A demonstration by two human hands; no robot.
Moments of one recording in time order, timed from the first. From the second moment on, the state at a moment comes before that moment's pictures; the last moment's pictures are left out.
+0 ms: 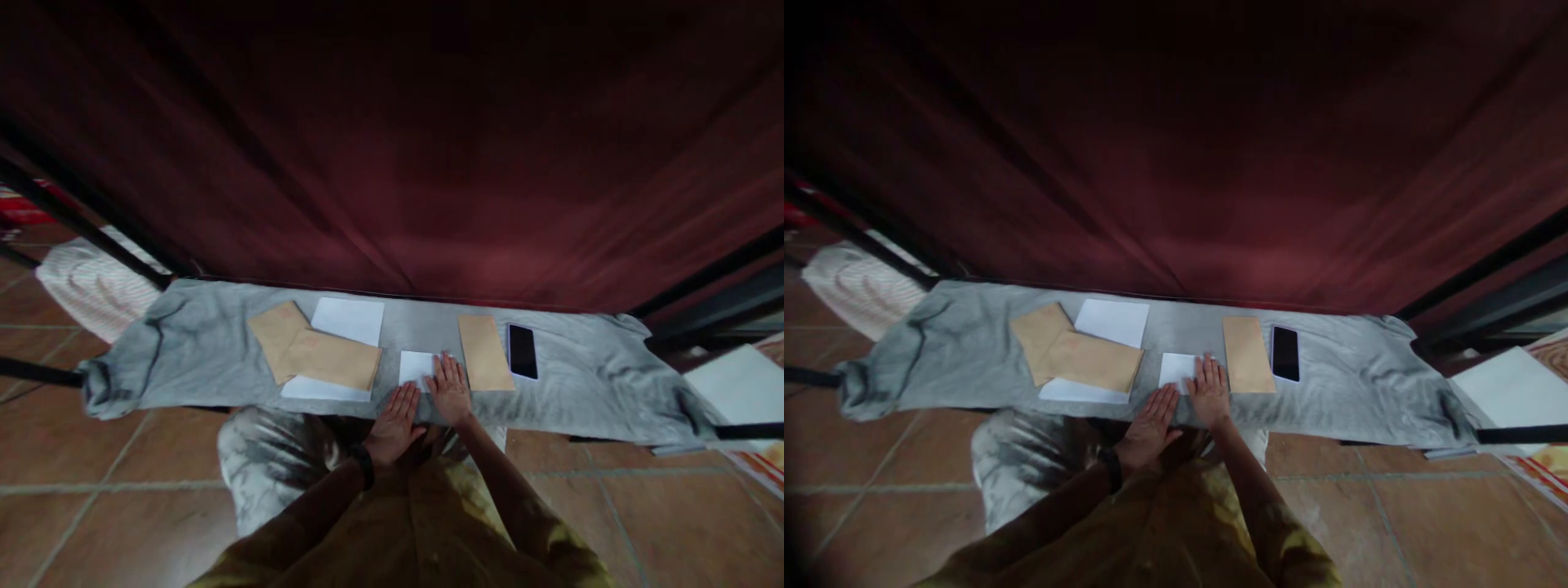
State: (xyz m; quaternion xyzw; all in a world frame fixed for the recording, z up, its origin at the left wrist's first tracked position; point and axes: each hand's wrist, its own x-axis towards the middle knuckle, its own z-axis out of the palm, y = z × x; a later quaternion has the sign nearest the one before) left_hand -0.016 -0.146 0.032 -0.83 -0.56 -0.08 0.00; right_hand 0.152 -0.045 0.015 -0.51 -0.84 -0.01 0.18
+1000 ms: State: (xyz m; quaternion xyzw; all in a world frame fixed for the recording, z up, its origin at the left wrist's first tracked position) left_hand -0.001 -0.148 0.031 -0.82 -0.57 0.00 -0.03; right_hand 0.125 -0.033 0.031 -0.41 -0.90 0.08 0.11
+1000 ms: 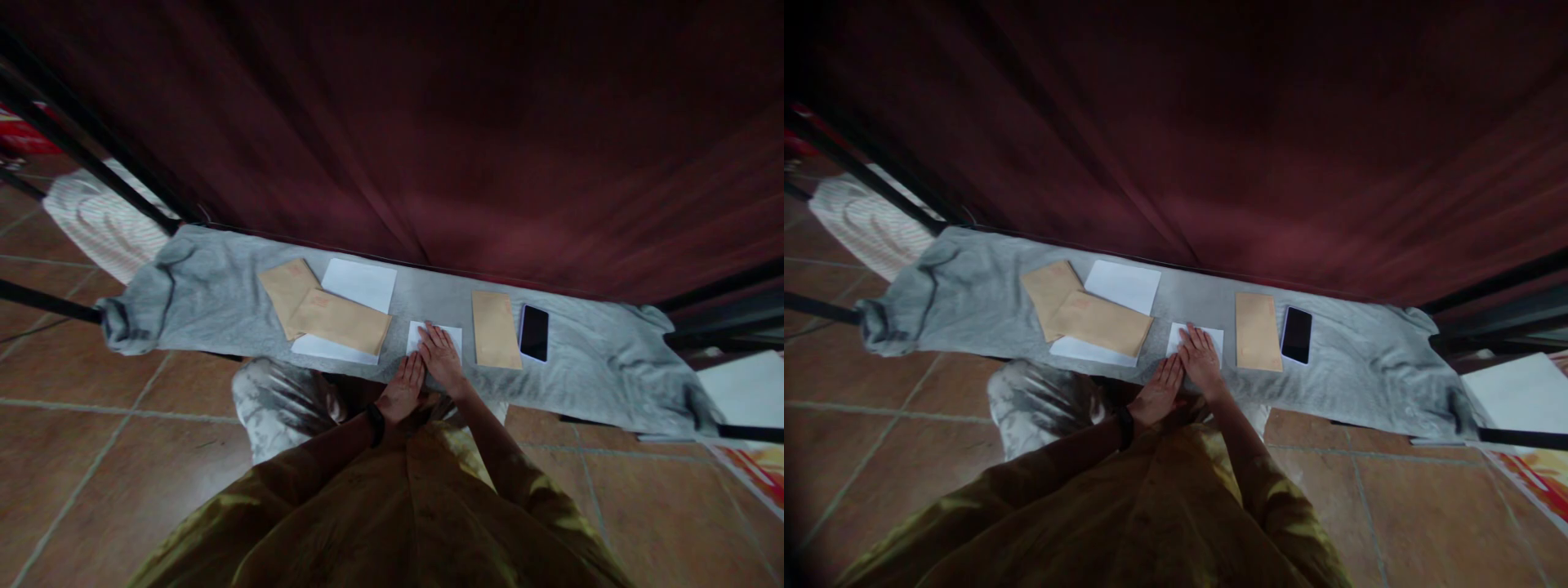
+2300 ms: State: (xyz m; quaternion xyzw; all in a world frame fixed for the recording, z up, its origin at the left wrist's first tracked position) left_hand 0.003 -0.152 0.024 -0.79 -0.62 0.06 0.00; right_hand 0.166 -0.107 0.026 -0.43 -0.89 0.04 0.14
